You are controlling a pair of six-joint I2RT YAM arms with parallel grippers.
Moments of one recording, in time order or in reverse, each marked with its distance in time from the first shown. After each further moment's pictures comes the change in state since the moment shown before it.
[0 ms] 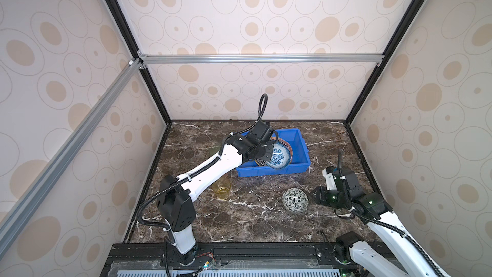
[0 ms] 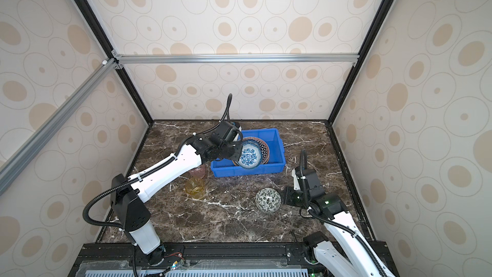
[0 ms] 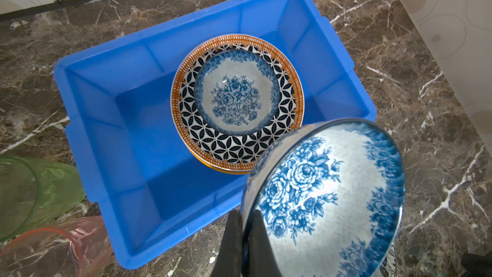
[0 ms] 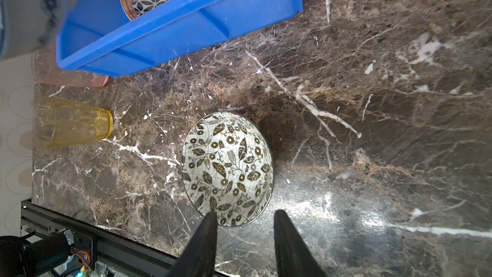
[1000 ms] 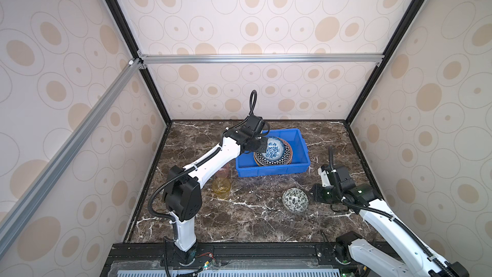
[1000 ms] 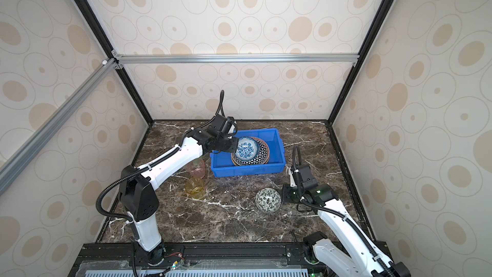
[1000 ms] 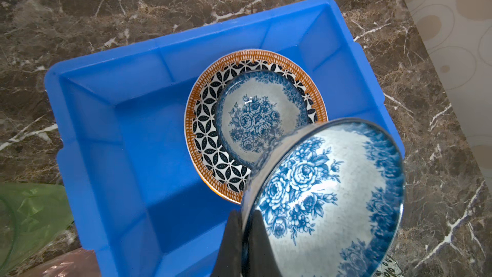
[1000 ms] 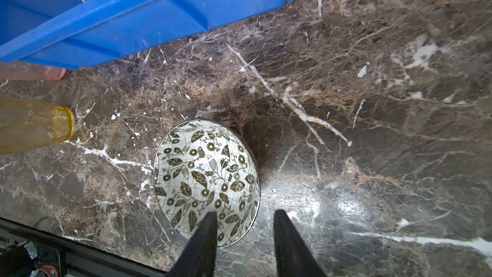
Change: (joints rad) left arm 0.124 0.111 0.051 0.061 0.108 0.000; right arm 0.000 0.148 0.015 0.039 0.039 -0.046
